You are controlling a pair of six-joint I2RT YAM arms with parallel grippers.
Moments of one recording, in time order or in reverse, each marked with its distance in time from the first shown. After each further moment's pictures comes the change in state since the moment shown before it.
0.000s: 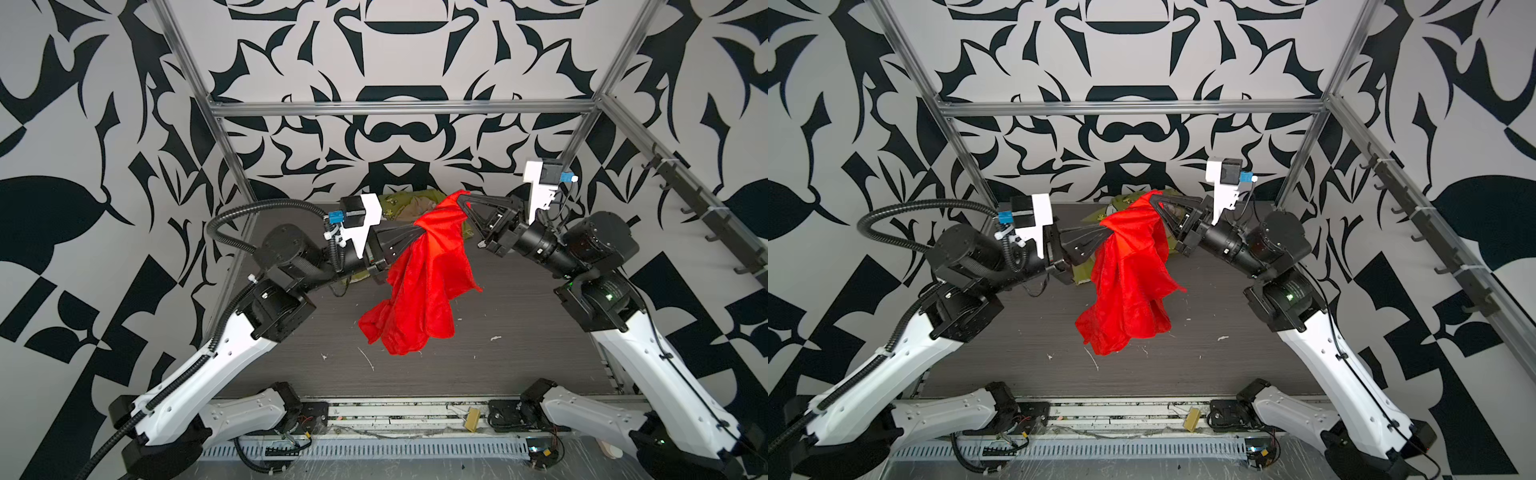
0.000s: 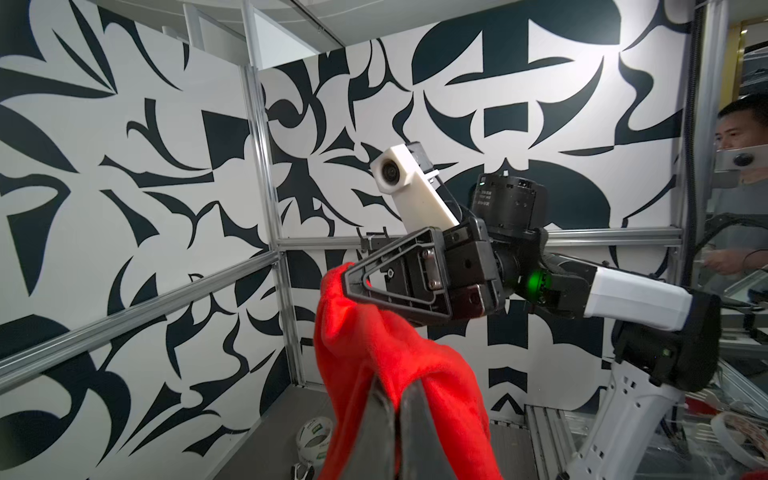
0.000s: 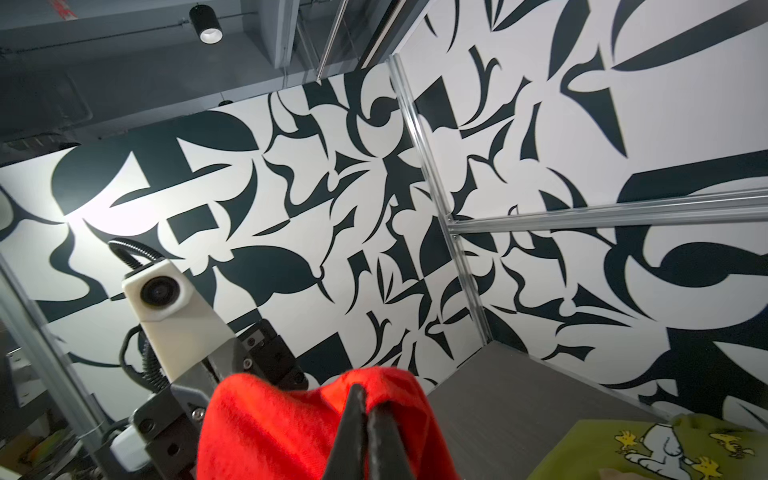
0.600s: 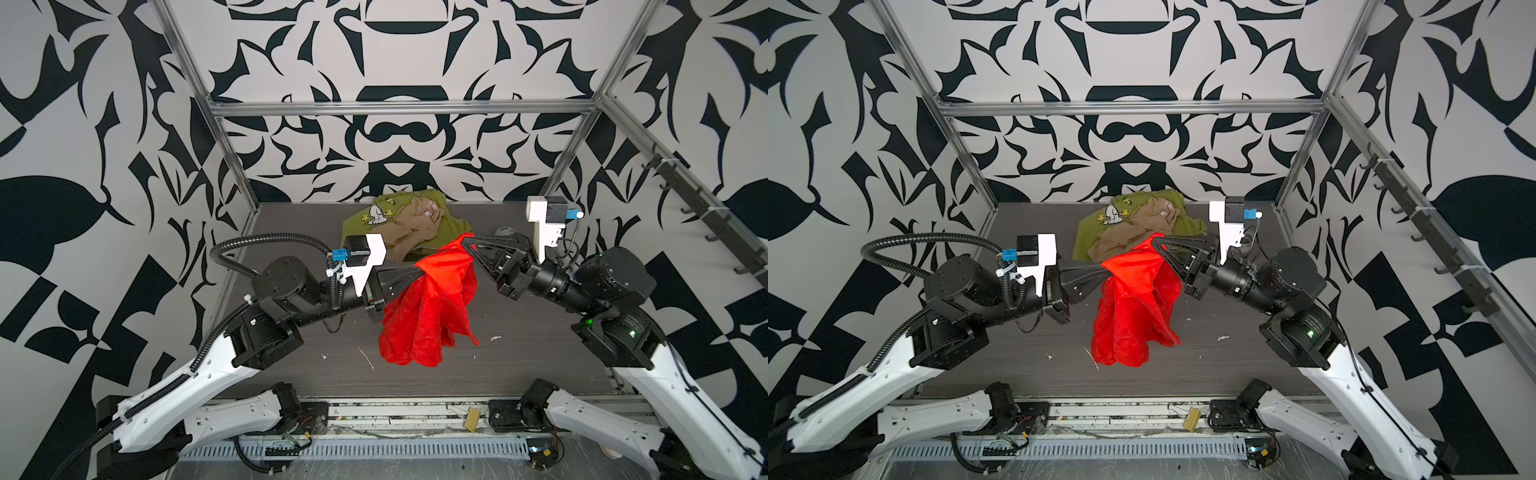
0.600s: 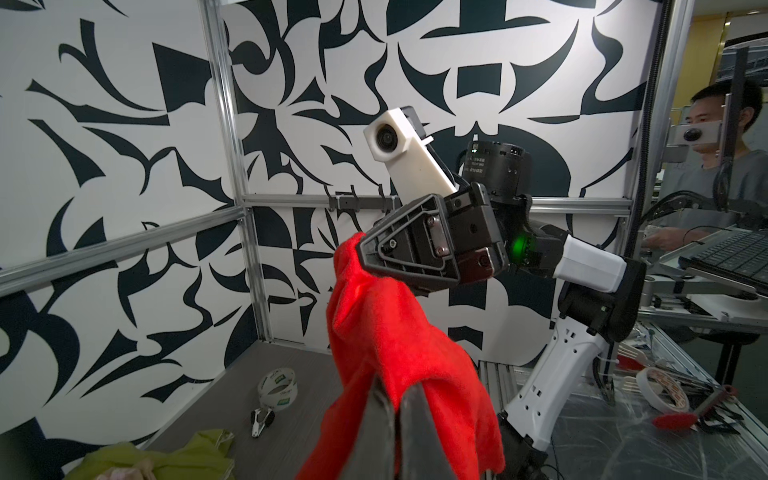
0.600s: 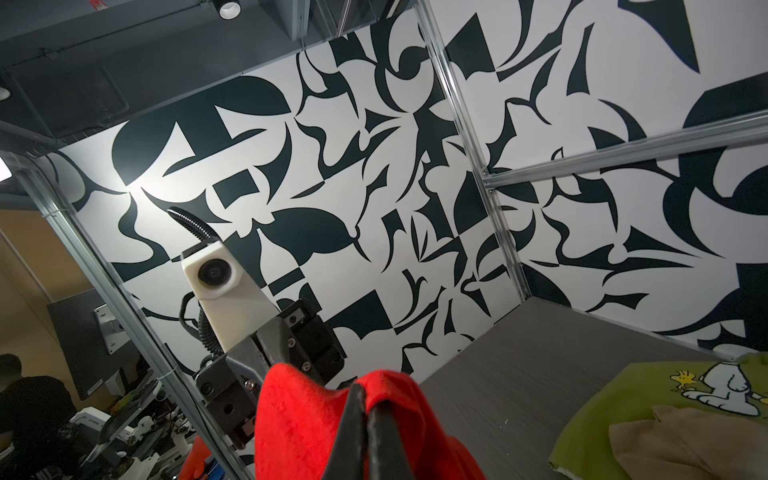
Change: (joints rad) left arm -0.180 -0.122 -0.131 -0.119 -0.147 0.008; right arm 0.121 -0.169 -0.156 -0.081 0.031 0.034
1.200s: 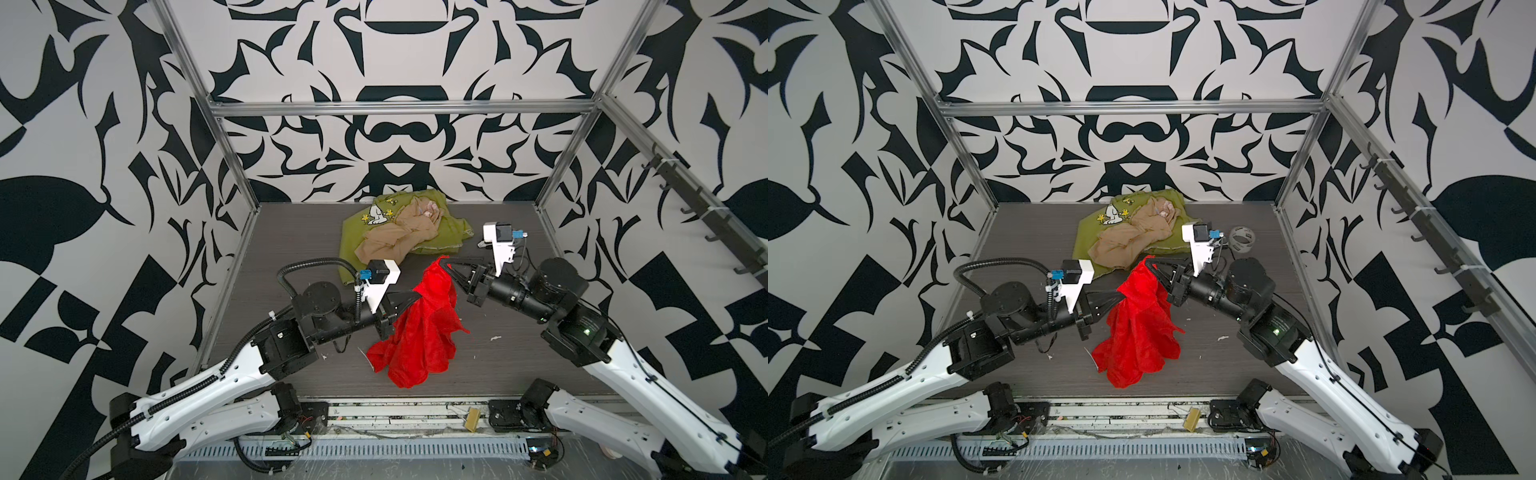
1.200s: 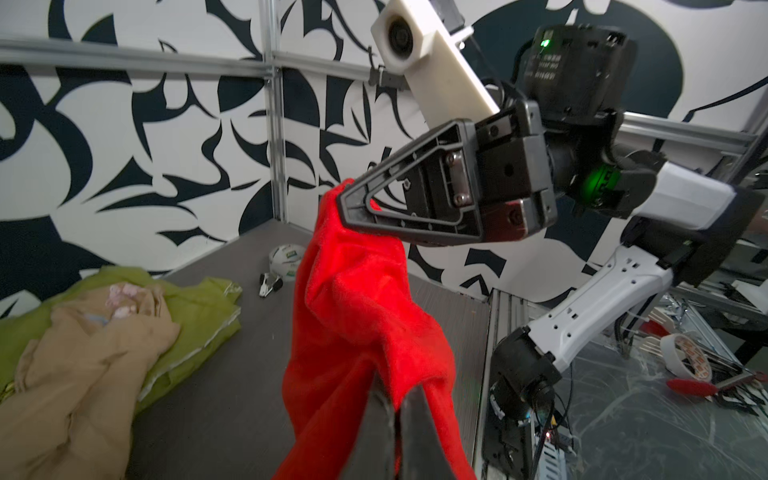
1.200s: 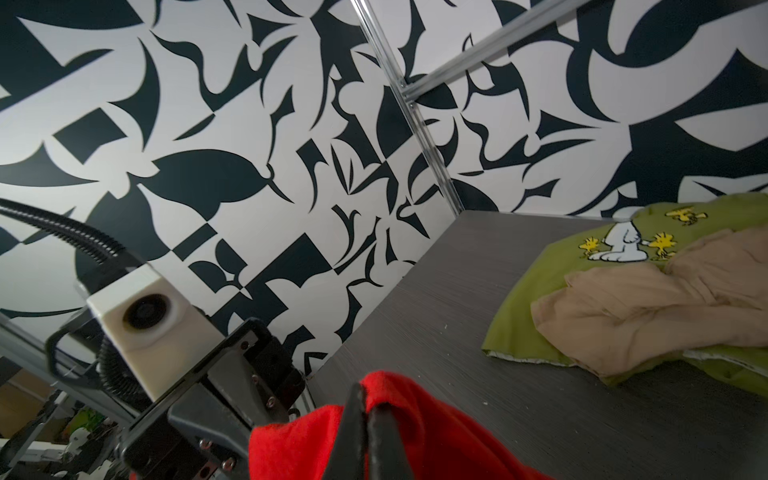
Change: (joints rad) left arm -0.006 -0.061 -0.348 0.047 -0.142 -0.118; right arm 0.006 -0.007 -0.265 -0.010 0.128 -0.004
